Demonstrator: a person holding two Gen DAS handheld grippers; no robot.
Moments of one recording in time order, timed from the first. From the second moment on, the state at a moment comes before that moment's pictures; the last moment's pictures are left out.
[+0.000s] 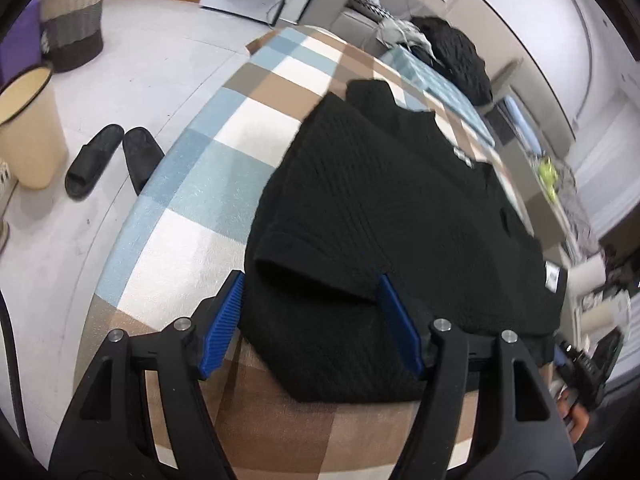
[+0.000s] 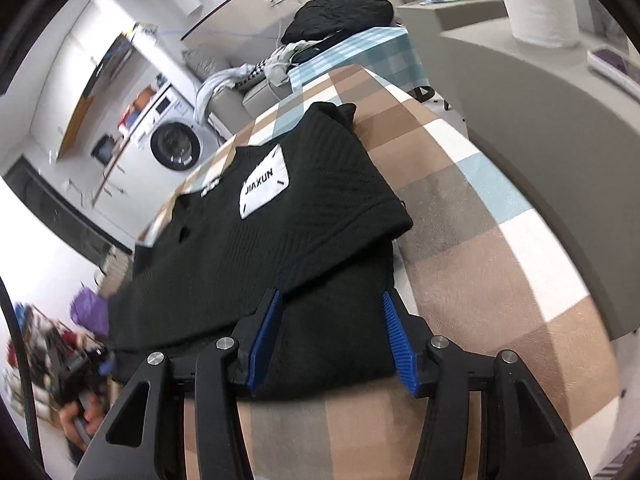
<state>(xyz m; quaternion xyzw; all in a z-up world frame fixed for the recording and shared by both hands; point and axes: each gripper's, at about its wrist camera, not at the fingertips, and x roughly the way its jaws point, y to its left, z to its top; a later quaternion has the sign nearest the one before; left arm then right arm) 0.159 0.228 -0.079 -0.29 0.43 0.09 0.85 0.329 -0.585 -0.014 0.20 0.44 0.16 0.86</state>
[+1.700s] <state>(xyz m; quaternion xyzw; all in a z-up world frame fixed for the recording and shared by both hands) 0.149 0.230 -0.062 -0.27 0.41 0.08 0.87 0.303 -0.571 -0.003 0.20 0.43 0.20 0.85</state>
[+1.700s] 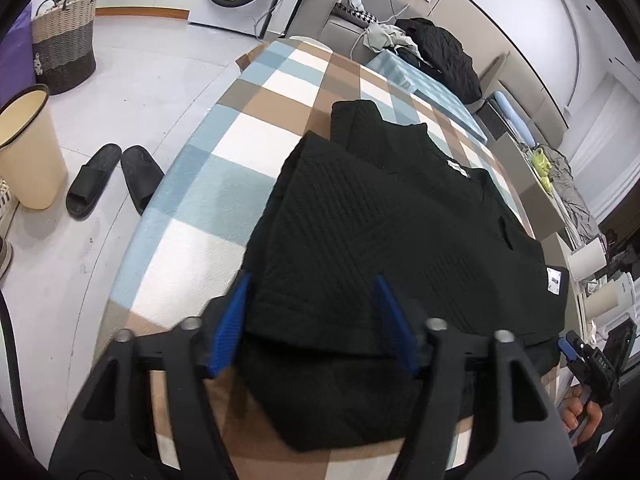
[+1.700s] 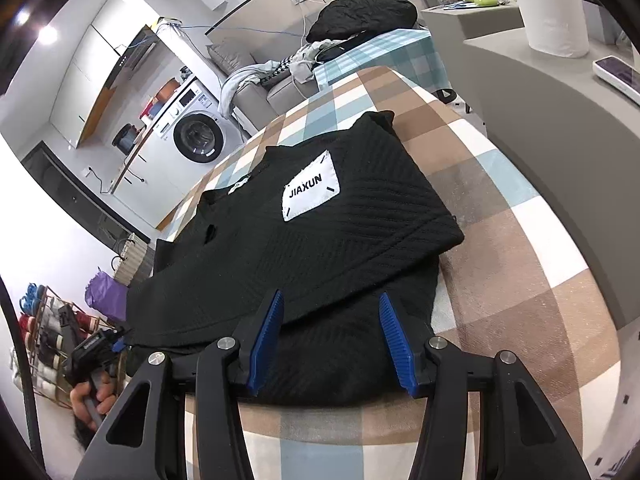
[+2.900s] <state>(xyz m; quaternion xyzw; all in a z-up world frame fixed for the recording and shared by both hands) 0.173 0.239 -0.038 -0.29 0.37 0.07 0.88 0.344 -0.596 0.014 0.20 0.39 0.16 0.88</state>
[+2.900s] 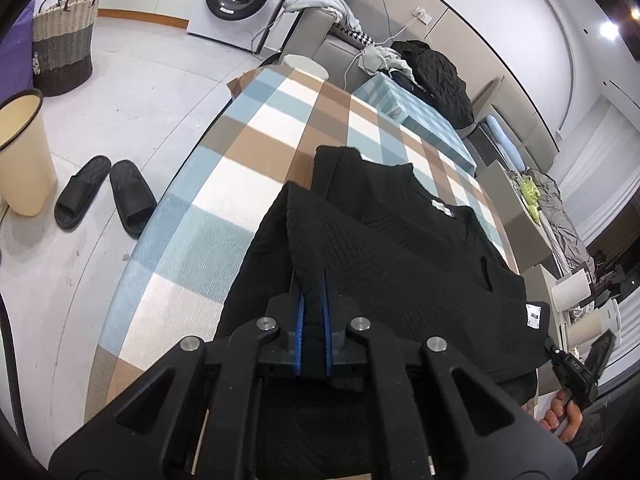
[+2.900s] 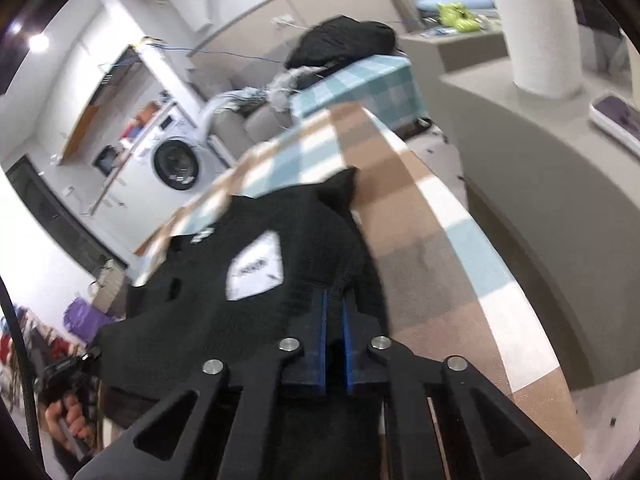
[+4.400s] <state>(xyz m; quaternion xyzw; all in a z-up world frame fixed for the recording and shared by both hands) 0.300 0.284 -0.030 -0.26 0.39 0.08 0.88 0.498 -0.556 0.026 0.18 0.43 0.12 0.87</state>
